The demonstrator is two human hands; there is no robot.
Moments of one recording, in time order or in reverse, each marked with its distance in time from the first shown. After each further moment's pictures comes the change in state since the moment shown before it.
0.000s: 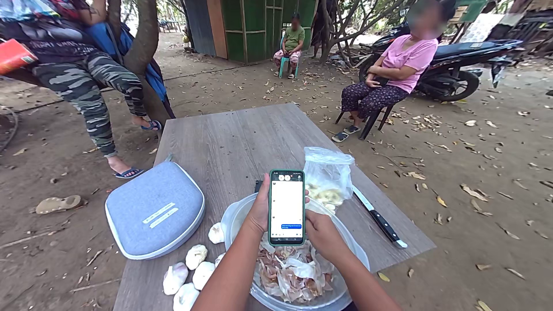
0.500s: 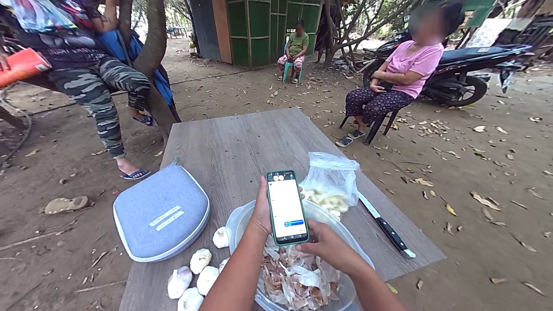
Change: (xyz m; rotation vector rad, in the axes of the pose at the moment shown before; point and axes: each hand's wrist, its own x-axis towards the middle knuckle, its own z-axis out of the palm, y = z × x) left_hand 0.006 0.005 0.003 -0.117 0.261 0.063; right_hand 0.000 0.007 -0.003 0.479 -0.324 -0.049
